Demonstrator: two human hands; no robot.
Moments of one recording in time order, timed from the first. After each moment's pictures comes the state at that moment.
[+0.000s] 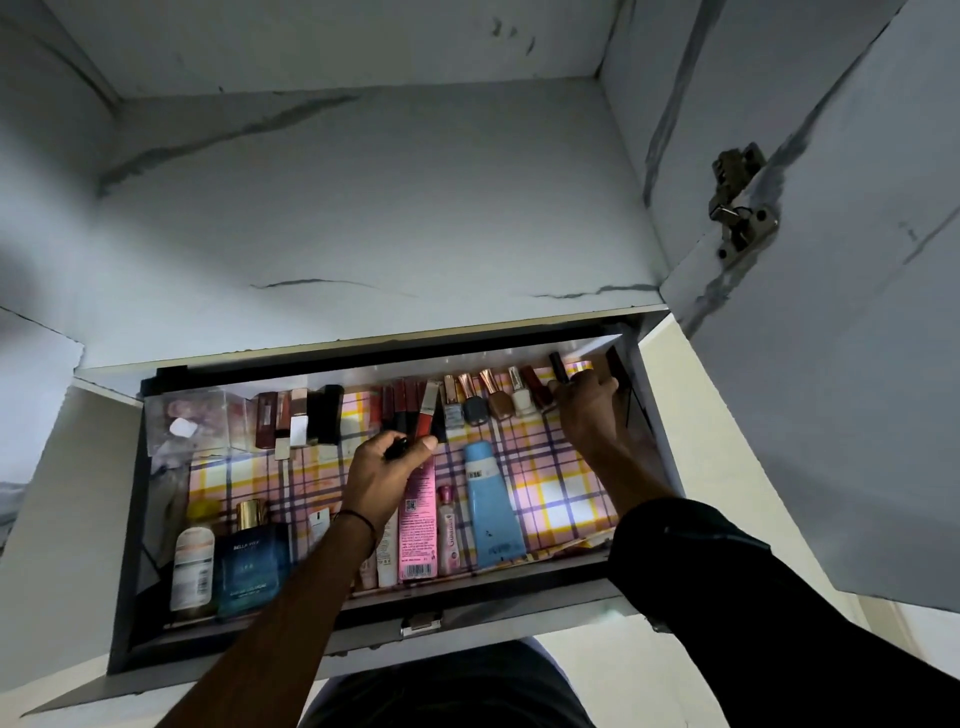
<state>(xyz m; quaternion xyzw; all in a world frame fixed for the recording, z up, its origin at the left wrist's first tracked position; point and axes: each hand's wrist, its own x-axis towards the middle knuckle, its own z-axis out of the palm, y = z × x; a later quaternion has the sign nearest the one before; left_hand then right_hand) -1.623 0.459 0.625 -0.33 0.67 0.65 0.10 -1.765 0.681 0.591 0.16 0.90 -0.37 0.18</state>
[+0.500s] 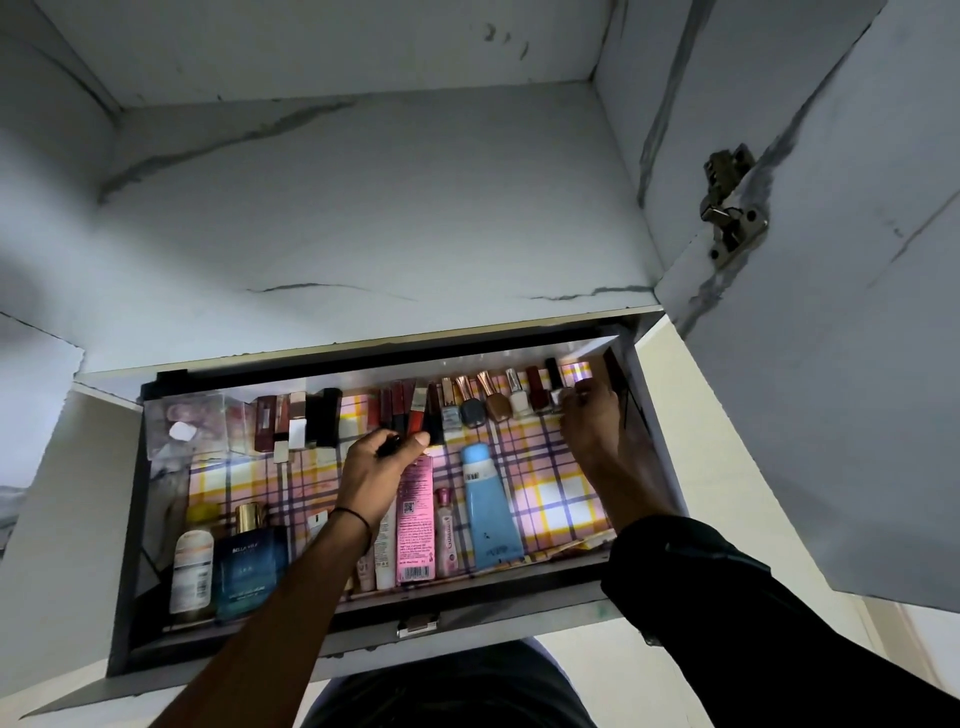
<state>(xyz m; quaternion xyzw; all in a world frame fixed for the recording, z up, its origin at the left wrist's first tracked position) -1.625 0.454 0.617 -0.34 0.68 0.65 0.09 -1.755 0.690 0.573 0.17 0.88 -0.43 0.11</state>
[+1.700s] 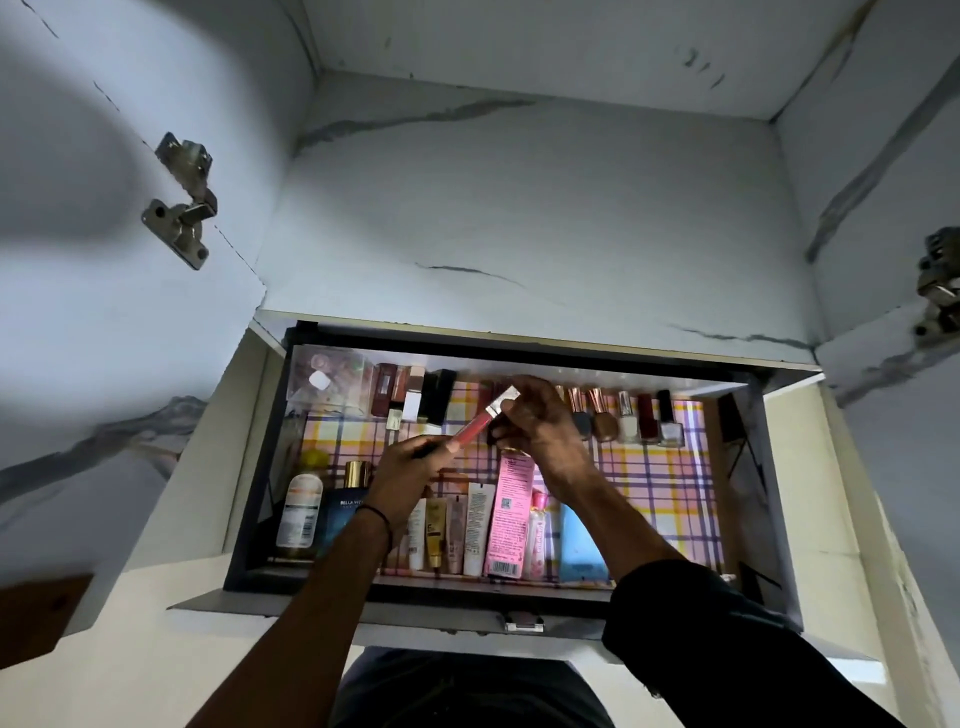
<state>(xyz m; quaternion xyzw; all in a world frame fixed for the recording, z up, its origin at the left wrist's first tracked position) -1.576 0.377 0.618 -0.39 0.61 0.69 0.06 -1.693 0.525 0.618 0.02 0.64 -0.69 0.35</state>
